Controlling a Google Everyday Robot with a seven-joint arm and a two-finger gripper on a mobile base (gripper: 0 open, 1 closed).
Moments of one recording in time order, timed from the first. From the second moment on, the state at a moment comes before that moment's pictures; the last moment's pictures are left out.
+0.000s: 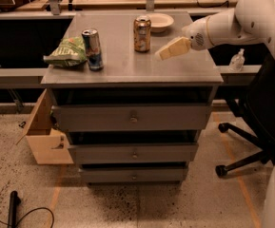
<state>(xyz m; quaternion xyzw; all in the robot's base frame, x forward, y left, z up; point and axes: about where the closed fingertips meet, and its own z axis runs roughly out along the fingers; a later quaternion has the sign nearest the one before) 0.749 -0.115 0.913 -0.41 0.76 0.22 0.46</state>
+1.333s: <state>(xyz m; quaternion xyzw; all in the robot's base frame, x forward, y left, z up) 0.811 -0.087 0.908 -0.40 0.72 0.24 0.51</state>
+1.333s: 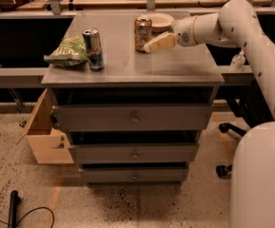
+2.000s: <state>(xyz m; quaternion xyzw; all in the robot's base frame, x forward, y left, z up) 0.867 -0.054 0.882 -0.38 0.69 0.28 0.55</state>
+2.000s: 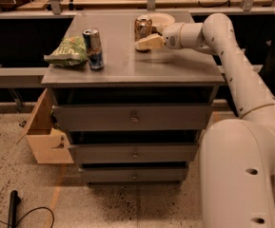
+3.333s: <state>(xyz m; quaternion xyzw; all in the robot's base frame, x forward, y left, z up) 0.852 -0.011 0.995 -0.41 0.58 0.33 0.63</state>
